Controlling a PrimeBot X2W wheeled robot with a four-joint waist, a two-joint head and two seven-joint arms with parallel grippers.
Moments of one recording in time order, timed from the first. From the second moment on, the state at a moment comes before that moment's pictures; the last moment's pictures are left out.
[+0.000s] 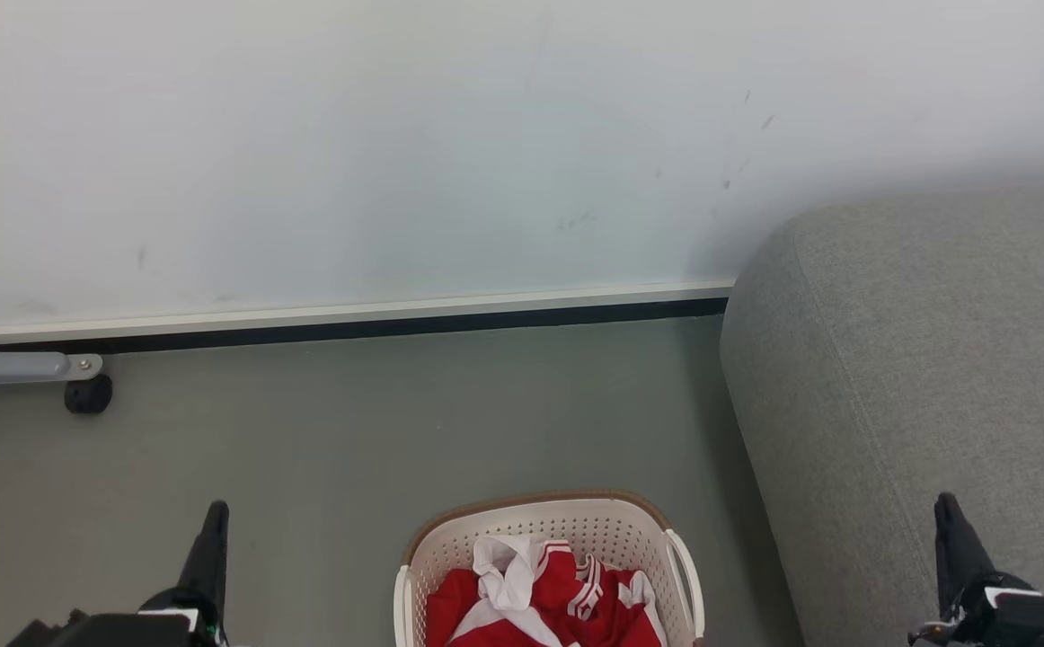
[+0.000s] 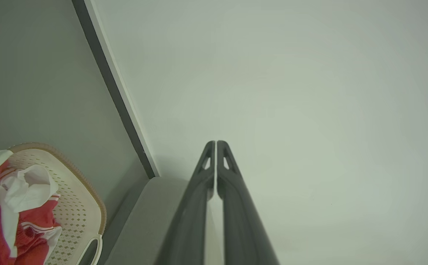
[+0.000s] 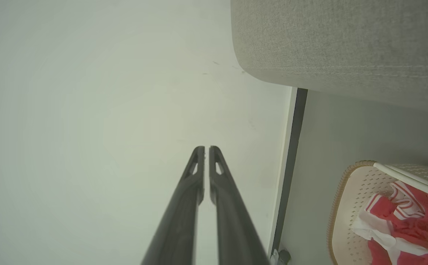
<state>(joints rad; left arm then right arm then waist) -0.08 0.04 0.09 0.30 -1.60 -0.12 0.11 -0.09 -0.04 -0.13 0.30 1.60 0.12 0.11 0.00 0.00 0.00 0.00</state>
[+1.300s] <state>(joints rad) -0.02 0.03 -0.01 0.29 -1.35 -0.07 0.01 -0.02 -0.03 -0.03 0.29 1.30 0.05 0.01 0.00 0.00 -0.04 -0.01</state>
